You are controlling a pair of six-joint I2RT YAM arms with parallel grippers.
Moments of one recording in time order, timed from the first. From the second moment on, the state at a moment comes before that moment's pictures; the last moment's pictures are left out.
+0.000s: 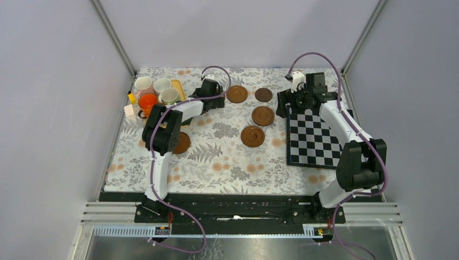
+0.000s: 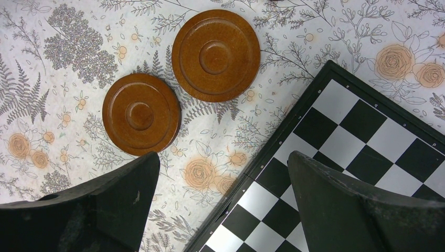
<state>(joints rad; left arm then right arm) -0.38 2.19 1.52 -0.07 -0.21 -0.36 0.12 1.59 1.27 -0.53 -0.39 -0.19</state>
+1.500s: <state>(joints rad) -0.35 1.45 1.16 -0.52 0.29 0.18 0.12 1.55 1.24 -0.59 -0.53 -0.24</state>
